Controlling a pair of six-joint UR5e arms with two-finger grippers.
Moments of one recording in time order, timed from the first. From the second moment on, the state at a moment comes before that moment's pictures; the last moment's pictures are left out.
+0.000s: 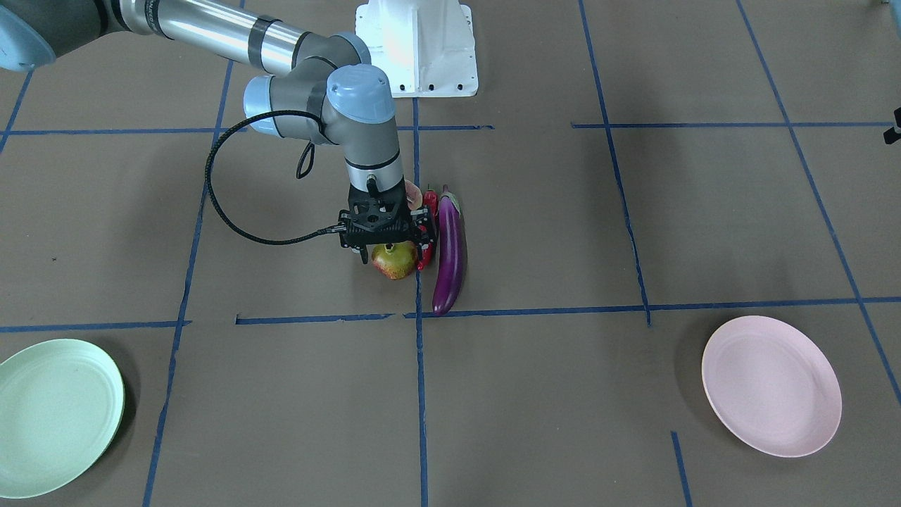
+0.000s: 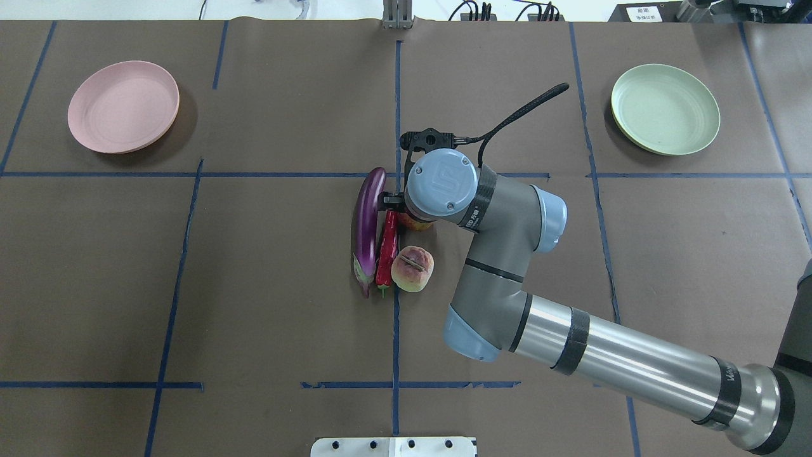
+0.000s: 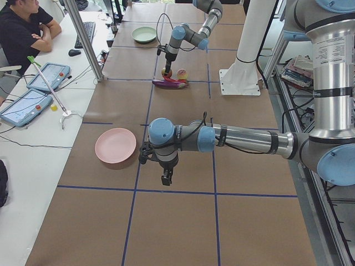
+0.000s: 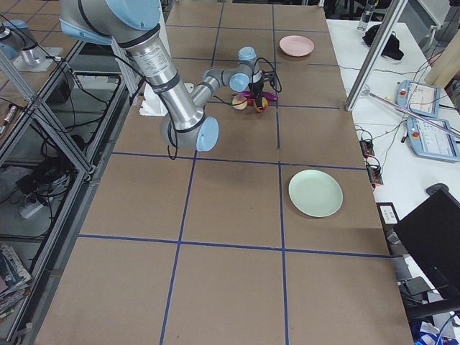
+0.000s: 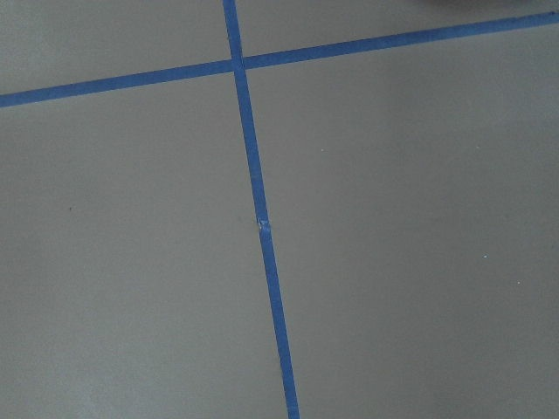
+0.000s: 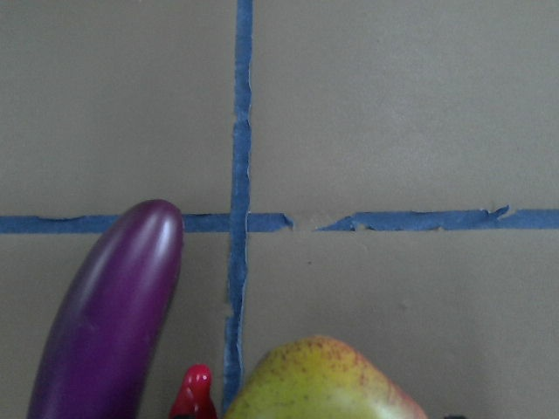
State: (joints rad) left arm -1.50 -1.42 -1.82 -1.46 -2.38 0.11; right arm 0.49 -0.81 1.44 -1.33 1.63 1.25
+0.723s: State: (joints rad) left arm -1.50 -1.42 -1.82 -1.46 -2.38 0.11; right arm 0.51 -0.84 1.49 -1.34 1.63 1.25
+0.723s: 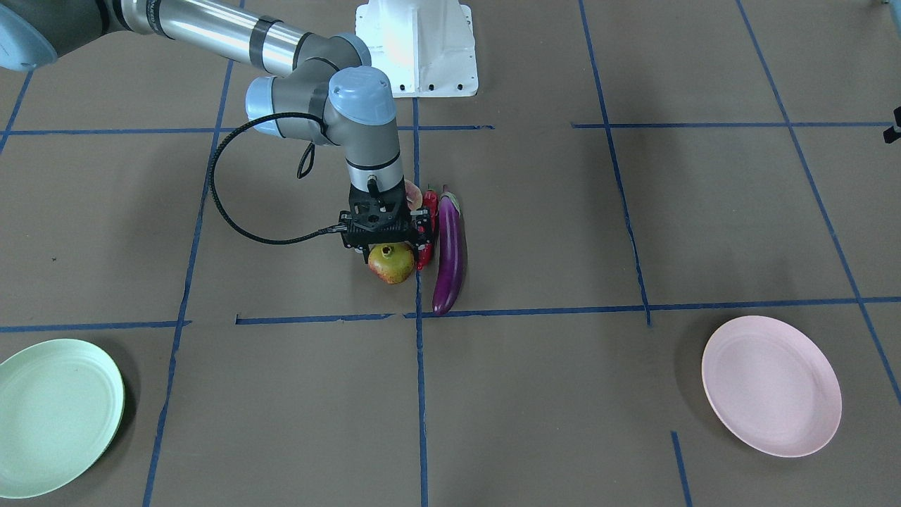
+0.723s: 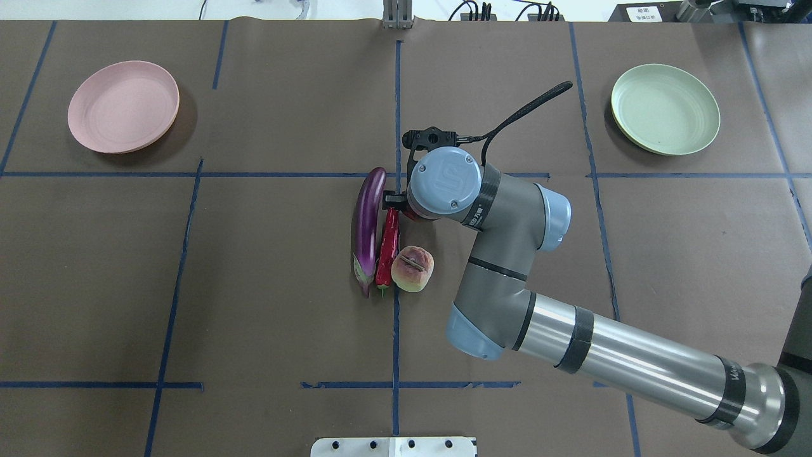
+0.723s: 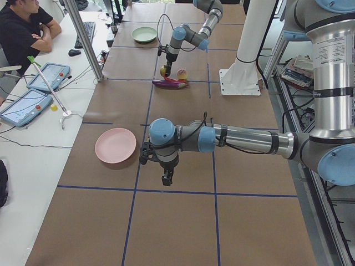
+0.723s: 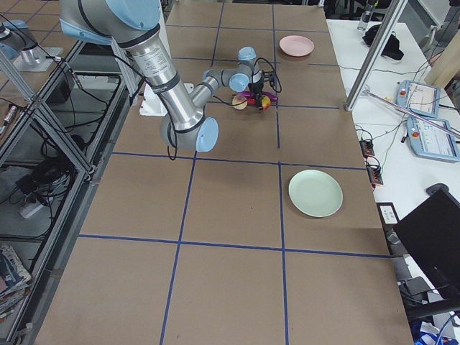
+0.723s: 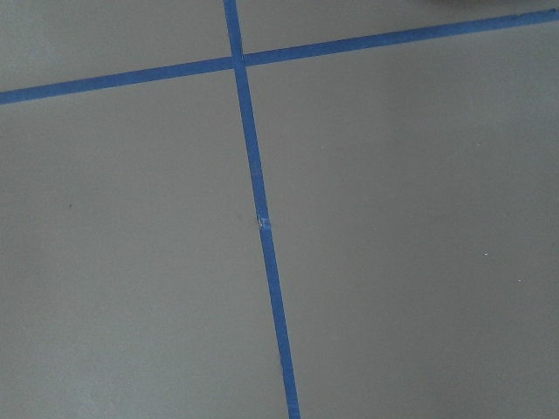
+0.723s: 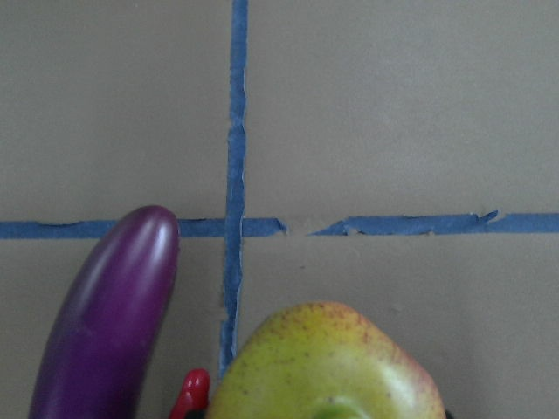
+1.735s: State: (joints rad) left arm -1.46 -1.44 -1.84 -1.49 -2.52 0.07; right arm 0.85 -1.06 1.53 -1.37 1.67 0.96
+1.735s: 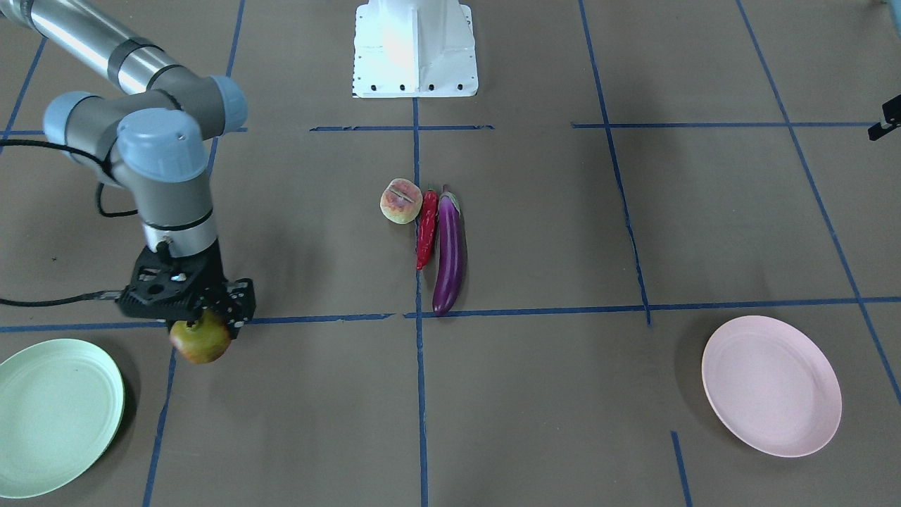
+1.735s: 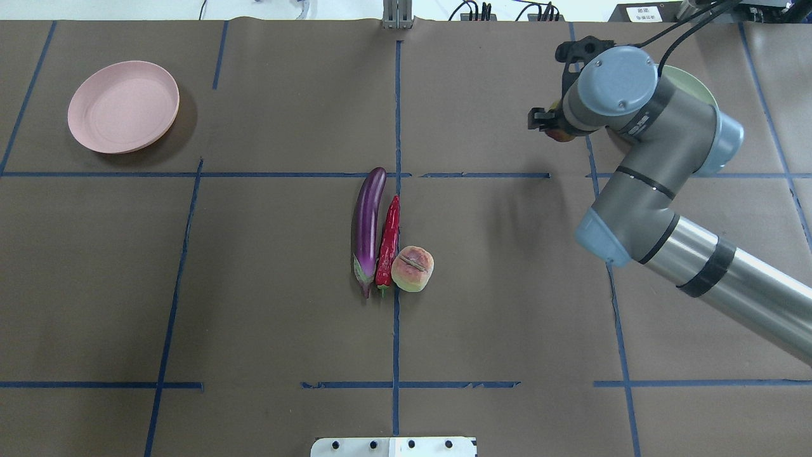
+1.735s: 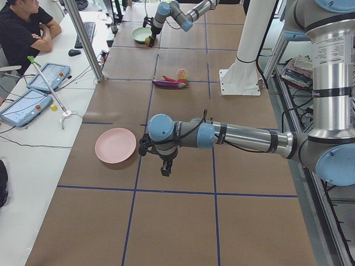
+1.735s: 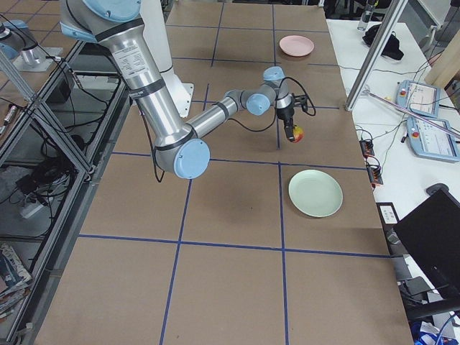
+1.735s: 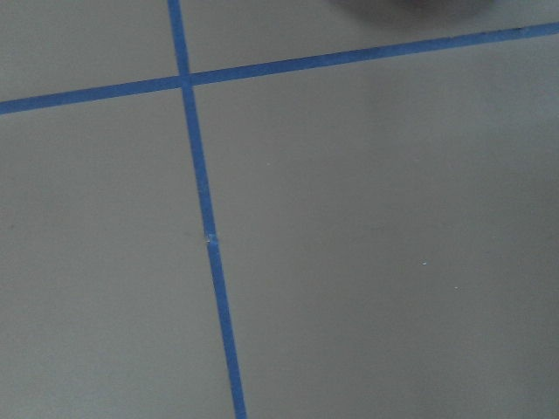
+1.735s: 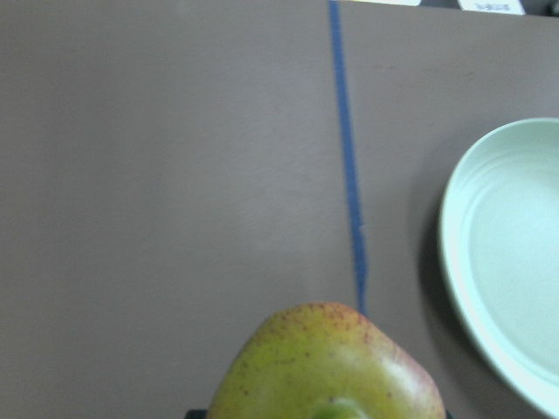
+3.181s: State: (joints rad) left arm -0.60 -2.19 -1.59 -1.85 -2.07 -1.11; right arm 1.11 -1.06 1.19 -1.36 1.79 0.52
